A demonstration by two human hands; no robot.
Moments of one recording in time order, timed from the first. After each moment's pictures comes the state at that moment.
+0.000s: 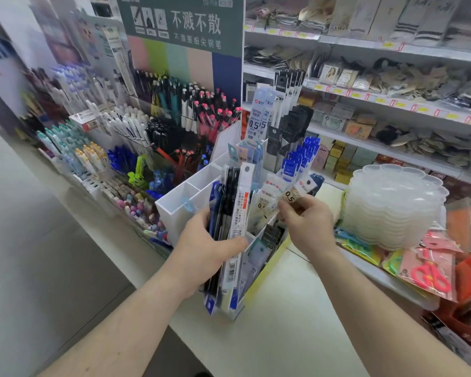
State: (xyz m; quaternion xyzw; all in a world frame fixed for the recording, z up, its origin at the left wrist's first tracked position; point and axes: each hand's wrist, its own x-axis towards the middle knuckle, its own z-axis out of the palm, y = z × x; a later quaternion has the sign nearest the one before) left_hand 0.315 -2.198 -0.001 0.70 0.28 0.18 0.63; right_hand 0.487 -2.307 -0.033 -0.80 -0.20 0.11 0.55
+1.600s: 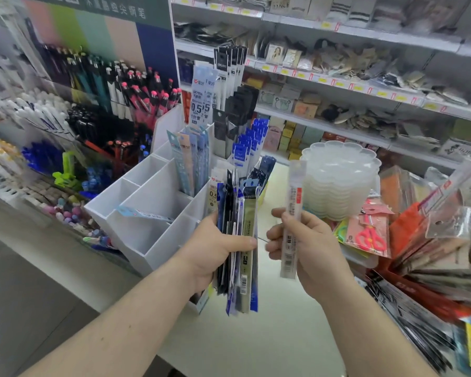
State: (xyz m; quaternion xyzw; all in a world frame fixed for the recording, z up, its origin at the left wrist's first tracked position) left_hand 0.377 -2.237 -0.027 0.59 0.23 0.01 0.77; right_hand 0.447 -2.385 -0.003 -0.65 -0.02 0.27 0.71
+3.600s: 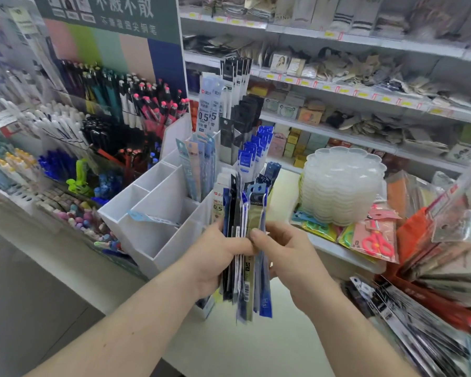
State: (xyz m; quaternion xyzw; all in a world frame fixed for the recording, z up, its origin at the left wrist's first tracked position) left_hand 0.370 -2.237 -0.021 0.59 0.22 -0.01 0.78; right_hand 0.426 -2.369 -0.007 -0.70 -0.13 0.29 0.64
